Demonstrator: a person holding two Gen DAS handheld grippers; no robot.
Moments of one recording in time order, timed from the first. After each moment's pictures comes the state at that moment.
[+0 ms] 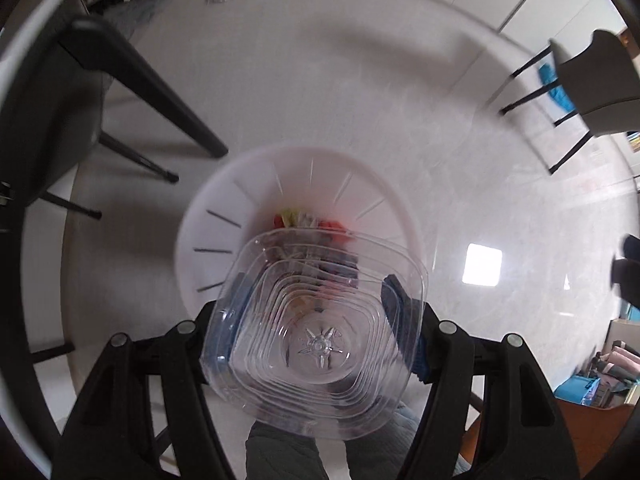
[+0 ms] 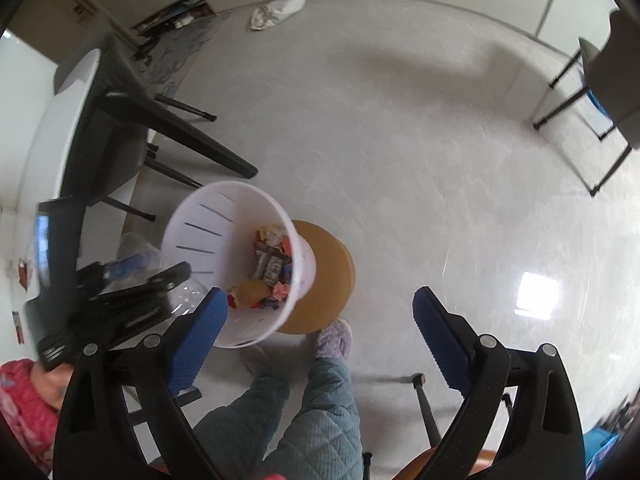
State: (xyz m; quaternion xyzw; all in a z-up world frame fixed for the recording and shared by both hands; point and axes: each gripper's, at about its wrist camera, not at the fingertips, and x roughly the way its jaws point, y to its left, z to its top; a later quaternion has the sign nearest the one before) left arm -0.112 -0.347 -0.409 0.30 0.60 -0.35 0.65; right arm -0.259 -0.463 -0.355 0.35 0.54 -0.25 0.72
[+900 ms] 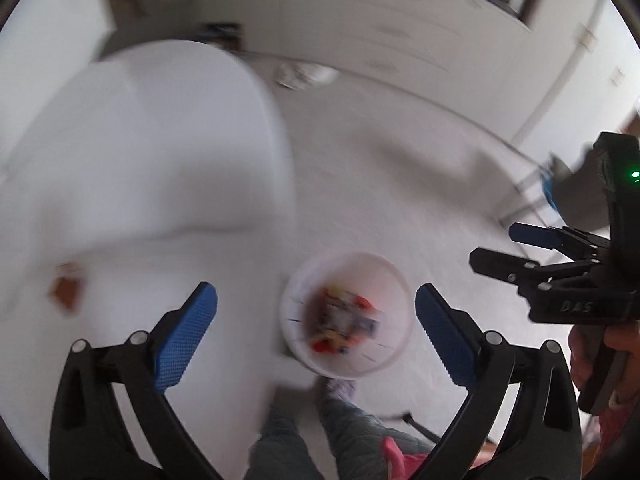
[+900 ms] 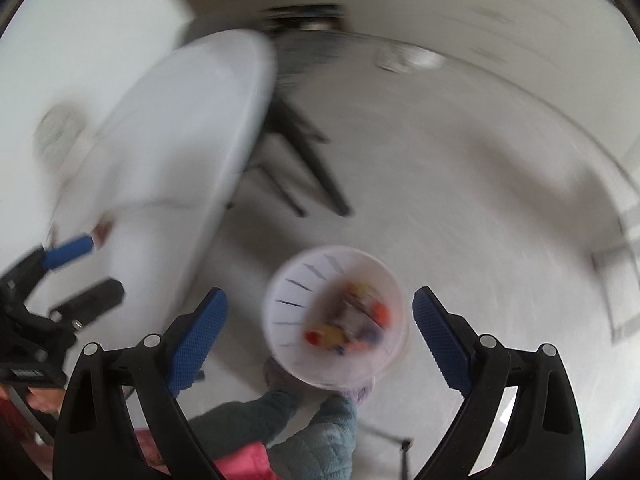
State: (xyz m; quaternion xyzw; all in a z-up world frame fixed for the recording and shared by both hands) left arm -0.069 -0.212 -0.169 0.17 0.50 -0.31 0.79; right arm -0.124 -0.386 -0.216 0.20 0.50 -0.05 0.84
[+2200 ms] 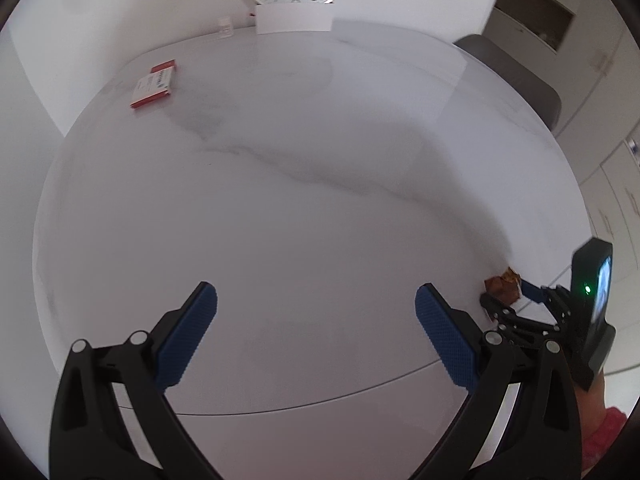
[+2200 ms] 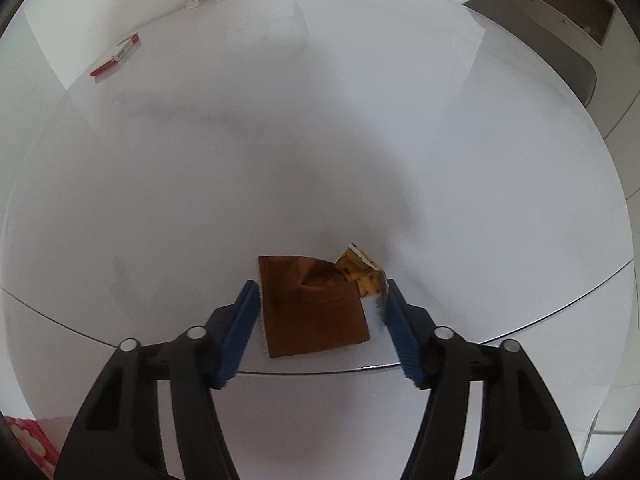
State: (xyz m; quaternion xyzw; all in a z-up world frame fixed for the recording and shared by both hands) left arm 0.057 0.225 -0.177 -0.08 0.52 0.06 0.85; right arm 0.117 -0.028 -0.273 -0.09 0.53 0.16 0.82
